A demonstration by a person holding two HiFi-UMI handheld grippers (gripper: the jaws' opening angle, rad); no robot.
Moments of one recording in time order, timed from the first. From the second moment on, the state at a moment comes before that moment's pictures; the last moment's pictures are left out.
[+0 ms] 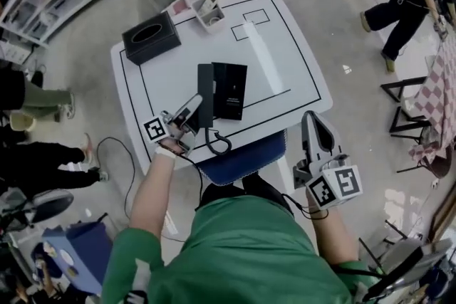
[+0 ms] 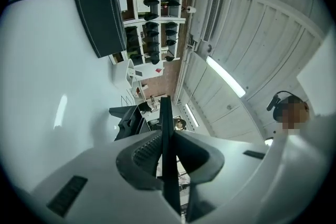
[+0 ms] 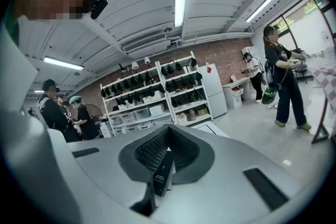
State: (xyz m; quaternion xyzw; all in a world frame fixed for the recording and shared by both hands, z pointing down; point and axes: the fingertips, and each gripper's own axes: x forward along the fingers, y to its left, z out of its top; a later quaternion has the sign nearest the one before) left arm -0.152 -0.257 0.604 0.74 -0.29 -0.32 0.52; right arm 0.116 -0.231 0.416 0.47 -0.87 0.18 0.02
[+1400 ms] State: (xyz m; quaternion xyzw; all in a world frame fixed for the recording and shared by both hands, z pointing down) left arm -0.131 -0.294 0.686 0.75 -0.39 -0.06 0.53; right arm 0.090 -0.204 0.413 0.51 -0.85 0.17 0.02
